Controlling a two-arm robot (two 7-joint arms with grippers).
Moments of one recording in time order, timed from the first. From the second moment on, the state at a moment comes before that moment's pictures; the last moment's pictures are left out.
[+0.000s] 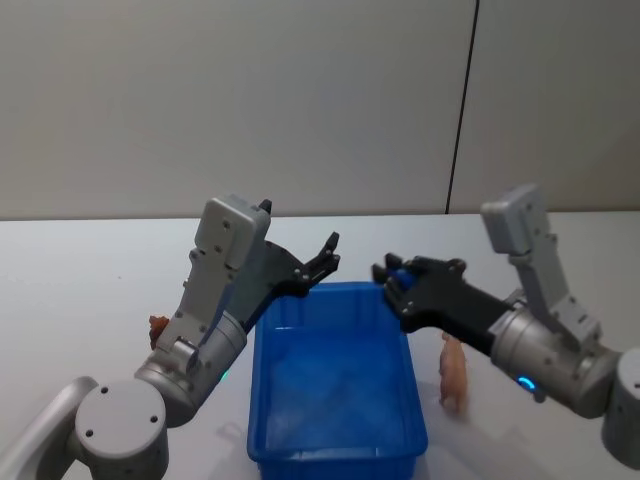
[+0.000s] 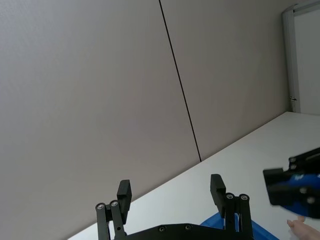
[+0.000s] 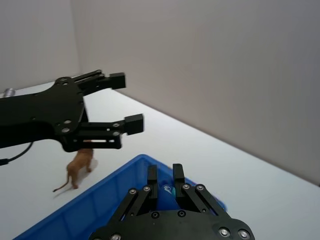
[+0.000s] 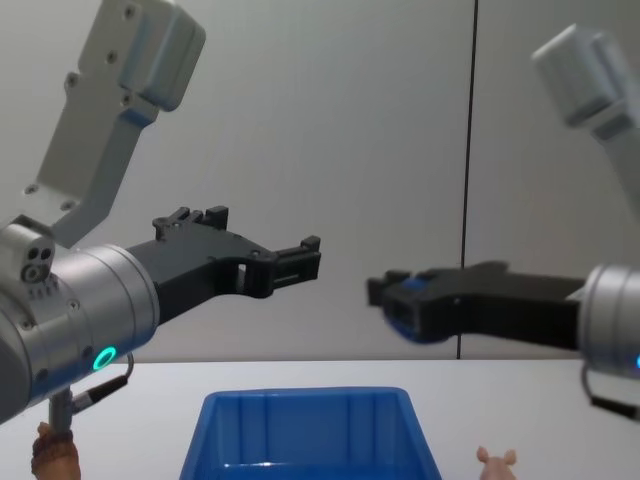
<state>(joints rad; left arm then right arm) -0.24 0.38 0.45 -1.63 -0.20 0.01 -0.01 0.23 0.19 -0.32 -1.57 0.16 0.19 0.50</state>
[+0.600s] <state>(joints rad) -0.24 0.38 0.45 -1.63 -0.20 0.01 -0.01 0.31 0.13 -0.37 -1.41 0.14 0.28 0.60</state>
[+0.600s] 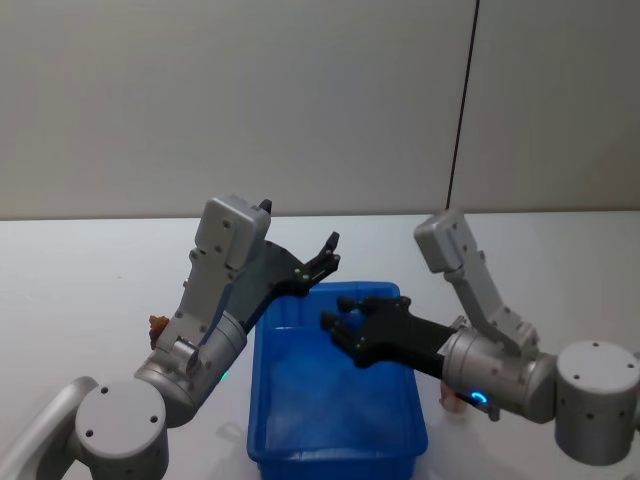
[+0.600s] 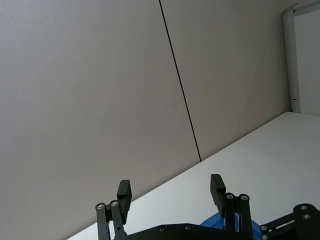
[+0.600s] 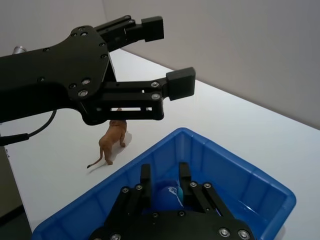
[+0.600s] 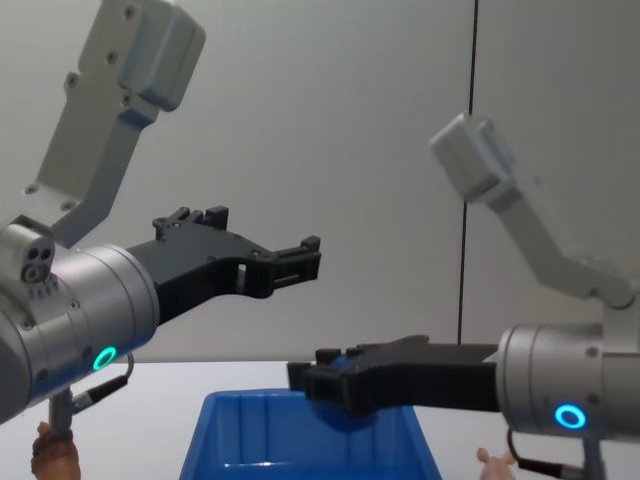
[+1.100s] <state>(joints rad) -0.24 0.38 0.45 -1.63 -0.20 0.01 -0.01 0.32 0.11 -0.38 -1.37 0.14 0.29 0.62</state>
